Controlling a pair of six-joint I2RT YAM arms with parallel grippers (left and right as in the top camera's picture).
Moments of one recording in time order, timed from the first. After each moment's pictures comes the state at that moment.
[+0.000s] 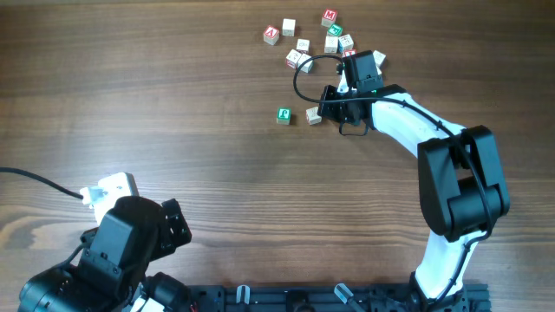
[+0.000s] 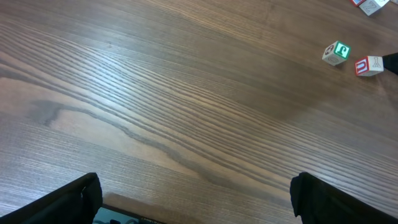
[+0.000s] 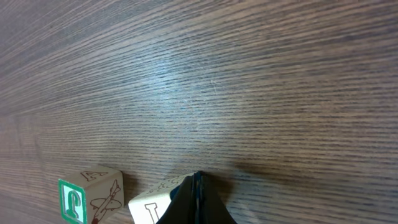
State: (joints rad) left arm -0.51 0.72 1.18 -1.53 -0.37 -0.78; right arm 0.29 2.03 1.26 -0.29 -0.28 0.54
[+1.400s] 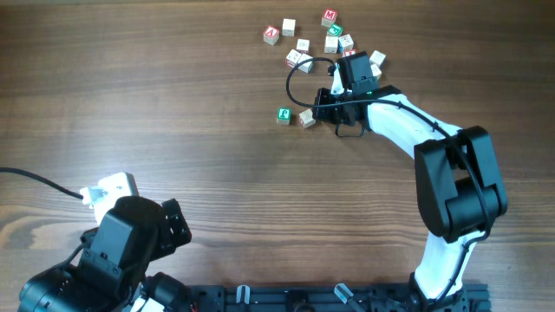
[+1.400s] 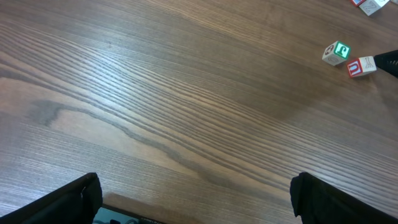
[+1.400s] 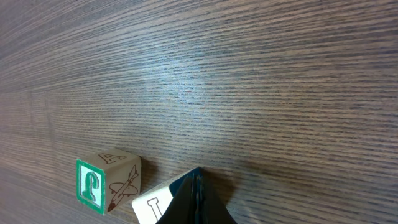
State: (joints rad) left arm -0.51 0.72 1.18 -1.53 -0.37 -0.78; right arm 0.31 2.03 1.26 -0.29 -0.32 0.49
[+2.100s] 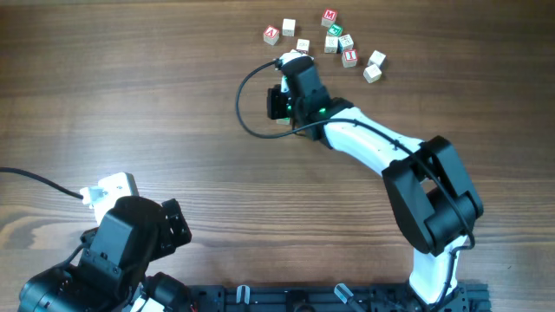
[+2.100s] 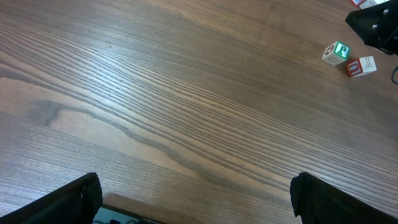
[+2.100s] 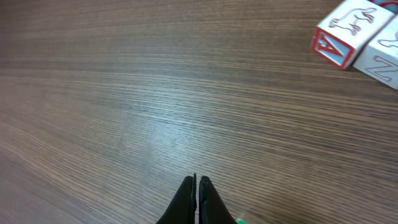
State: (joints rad) left arm -0.51 0.72 1.18 -1.53 -0.37 -0.78; right arm 0.57 2.03 1.31 -0.02 -0.07 0.41
